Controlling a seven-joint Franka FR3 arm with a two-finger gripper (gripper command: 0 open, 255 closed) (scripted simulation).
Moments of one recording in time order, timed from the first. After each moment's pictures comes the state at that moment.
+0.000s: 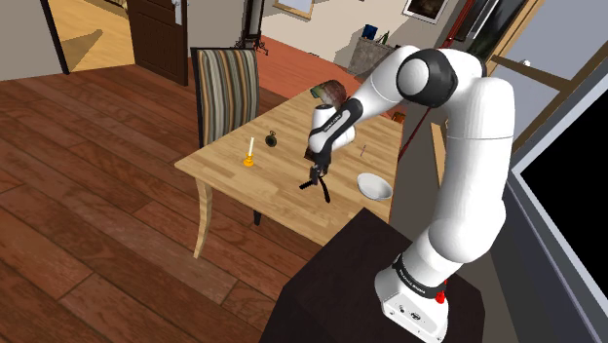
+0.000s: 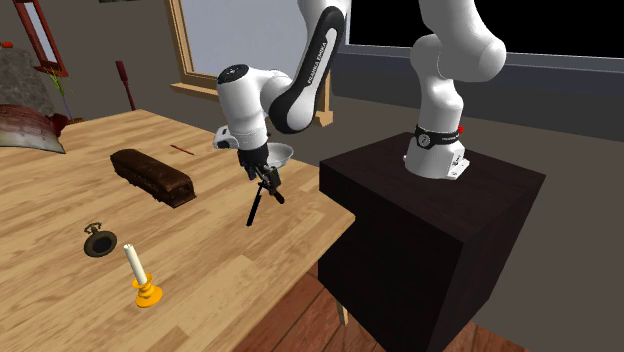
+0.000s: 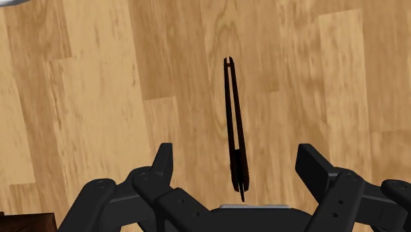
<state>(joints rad) -0.17 0.52 -0.21 -2.15 -0.22 2.51 -0.32</state>
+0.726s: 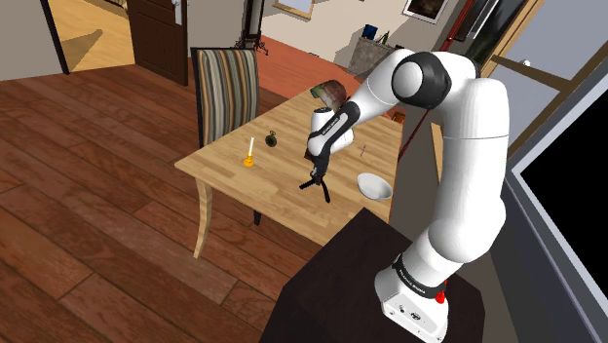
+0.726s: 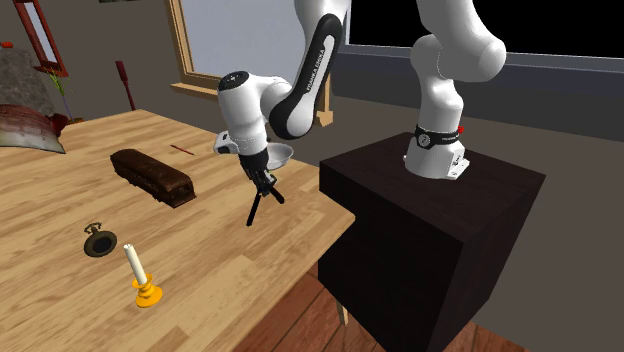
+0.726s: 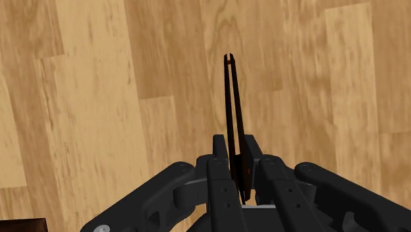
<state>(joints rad) -0.17 0.56 -0.21 -2.14 -0.21 2.54 -0.32</state>
